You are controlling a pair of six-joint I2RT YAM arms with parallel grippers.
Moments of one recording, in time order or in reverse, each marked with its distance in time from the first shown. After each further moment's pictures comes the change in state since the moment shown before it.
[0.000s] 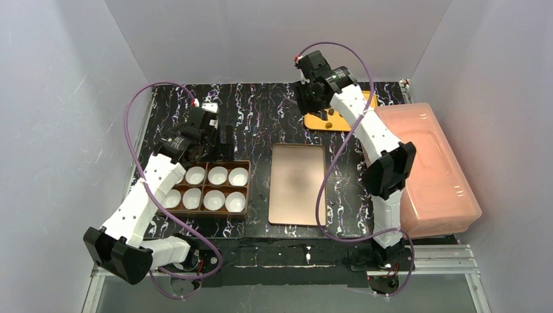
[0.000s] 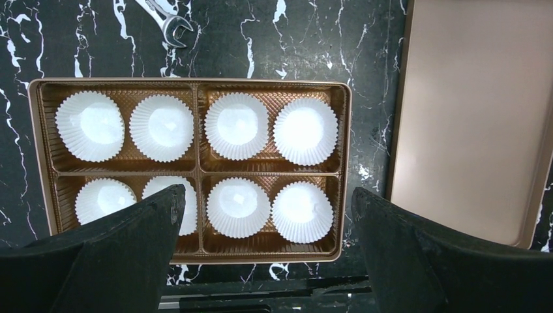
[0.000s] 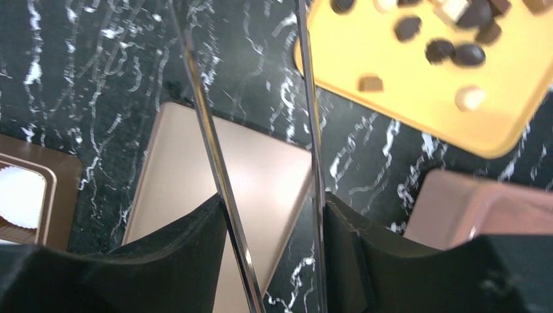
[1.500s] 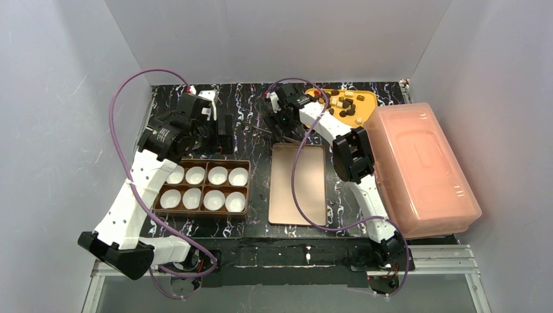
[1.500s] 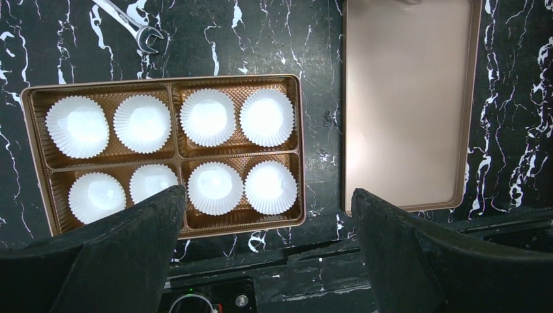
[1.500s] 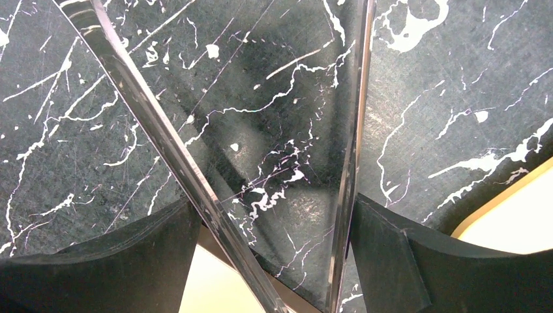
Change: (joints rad) left arm -0.023 0.030 0.260 -0.190 0.087 -0.010; right arm 0.005 0.405 -0.060 0.360 -0.265 -0.225
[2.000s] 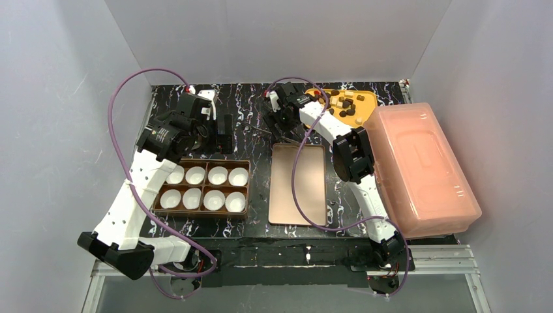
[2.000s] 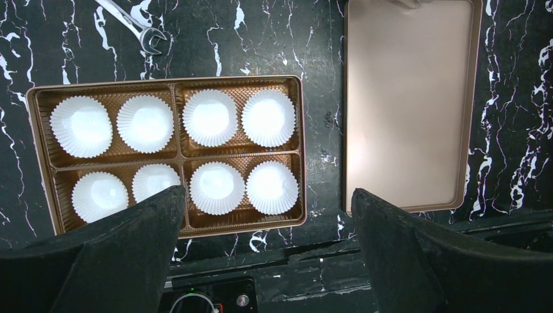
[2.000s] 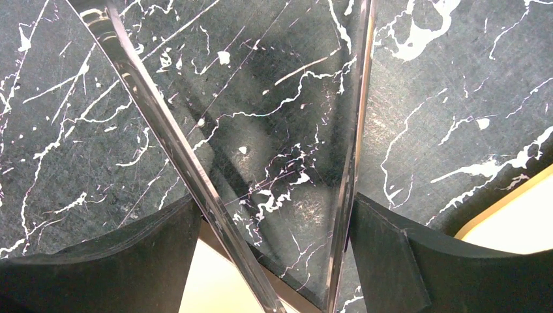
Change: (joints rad) left arm -0.001 0.000 0.008 -0.006 -0.009 0.000; right arm 0.000 0.000 0.011 -0.001 -0.020 0.000
